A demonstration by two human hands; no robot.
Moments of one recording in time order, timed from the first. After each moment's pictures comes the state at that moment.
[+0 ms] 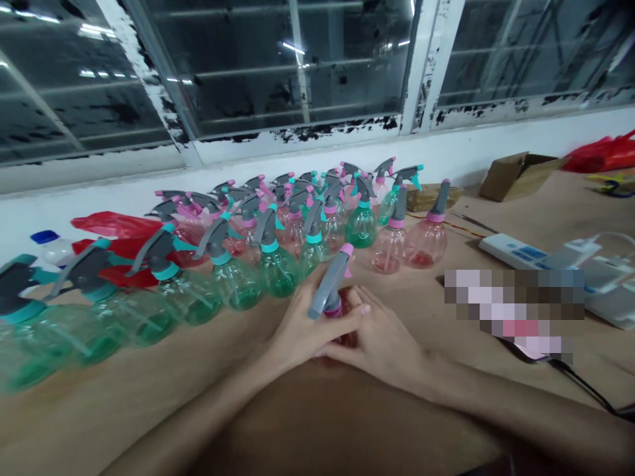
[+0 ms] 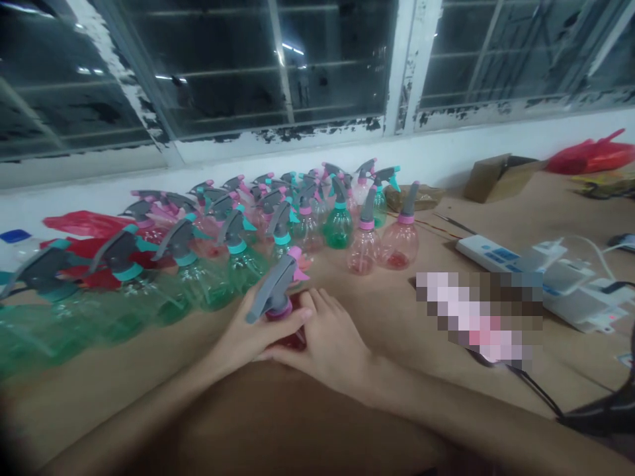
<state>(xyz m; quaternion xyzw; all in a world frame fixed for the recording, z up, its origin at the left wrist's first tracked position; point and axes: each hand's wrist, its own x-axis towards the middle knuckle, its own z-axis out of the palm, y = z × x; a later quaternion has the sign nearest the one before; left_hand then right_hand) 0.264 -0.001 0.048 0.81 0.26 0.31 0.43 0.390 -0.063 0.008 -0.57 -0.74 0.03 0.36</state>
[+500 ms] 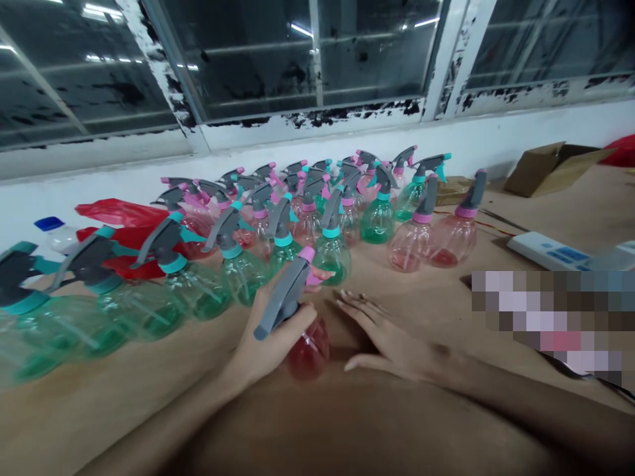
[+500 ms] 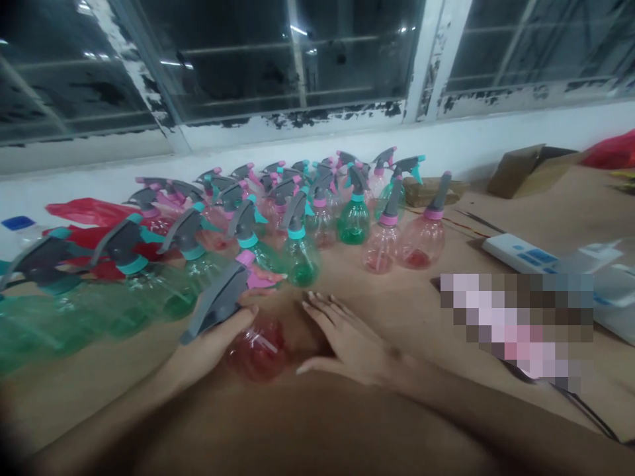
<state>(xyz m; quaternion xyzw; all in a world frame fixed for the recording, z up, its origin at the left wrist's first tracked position) 0.213 0.012 0.055 0.78 0.37 0.37 0.34 0.413 -0.043 -0.047 -0.50 -0.82 0.12 0.24</state>
